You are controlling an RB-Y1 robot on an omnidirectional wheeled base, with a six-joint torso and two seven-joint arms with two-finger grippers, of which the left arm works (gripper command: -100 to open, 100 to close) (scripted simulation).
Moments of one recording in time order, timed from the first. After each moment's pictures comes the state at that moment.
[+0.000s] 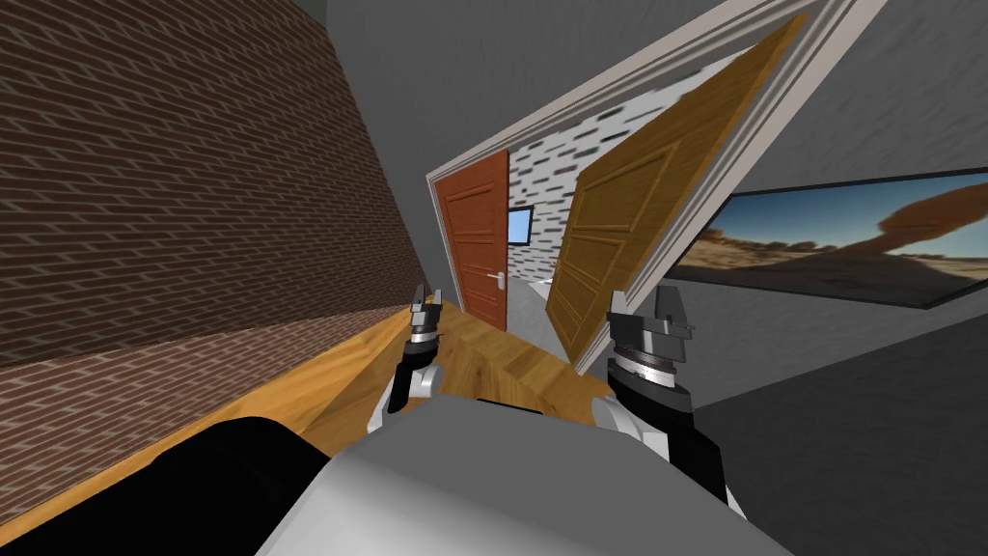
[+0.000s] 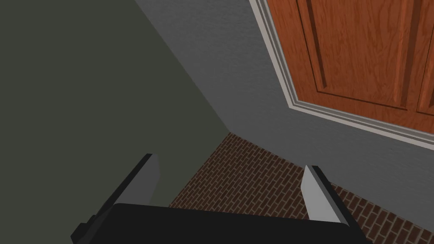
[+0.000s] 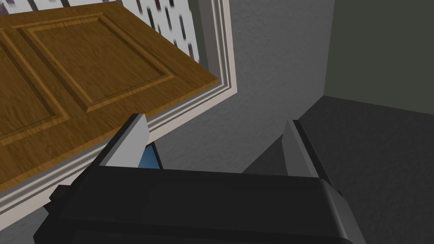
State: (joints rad) arm 0.45 0.07 0.04 -2.24 0.11 -0.56 -0.10
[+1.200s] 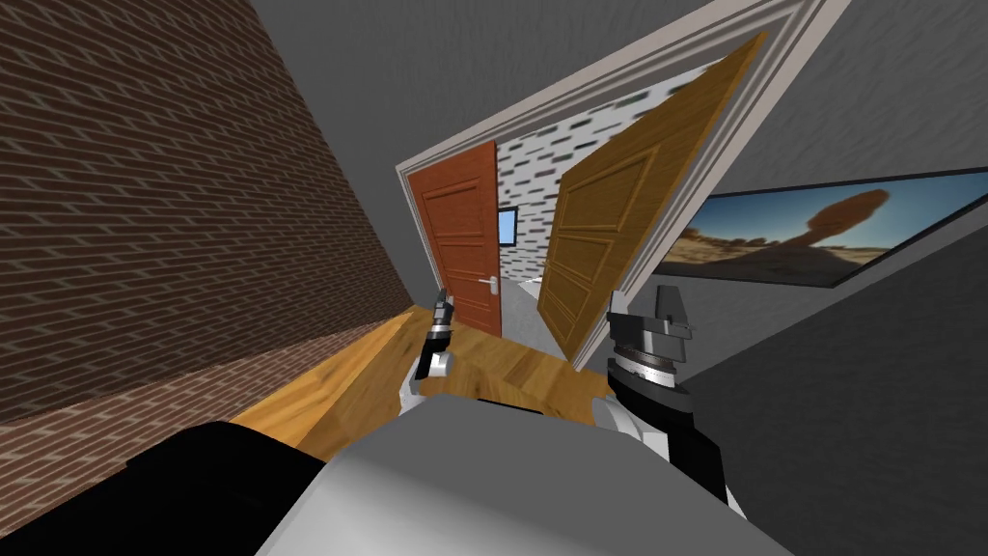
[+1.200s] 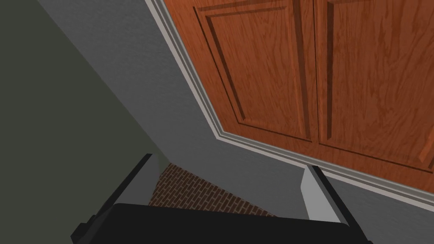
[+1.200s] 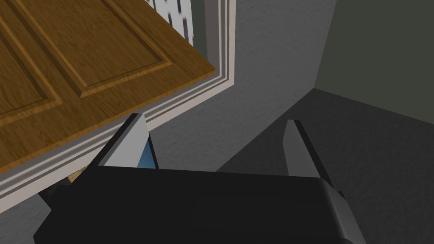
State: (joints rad) arm 0.24 0.07 0.08 -1.89 0.10 -0.50 -0.12
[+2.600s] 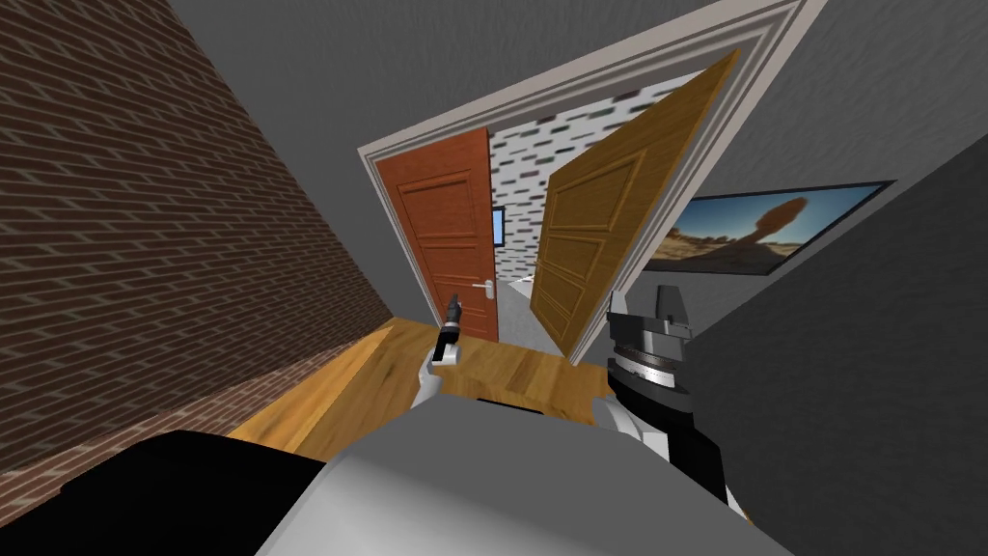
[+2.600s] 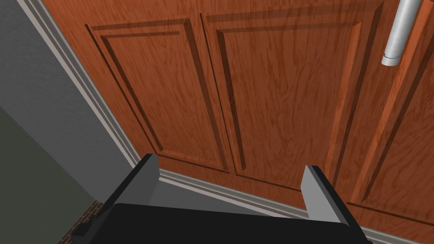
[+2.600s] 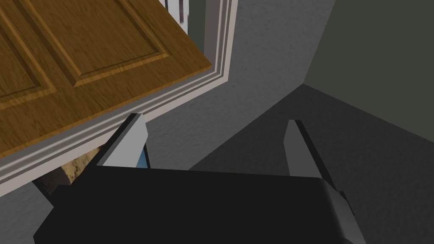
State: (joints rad) arm 0.04 0.06 0.13 -1.54 0.08 -0.44 -0.12
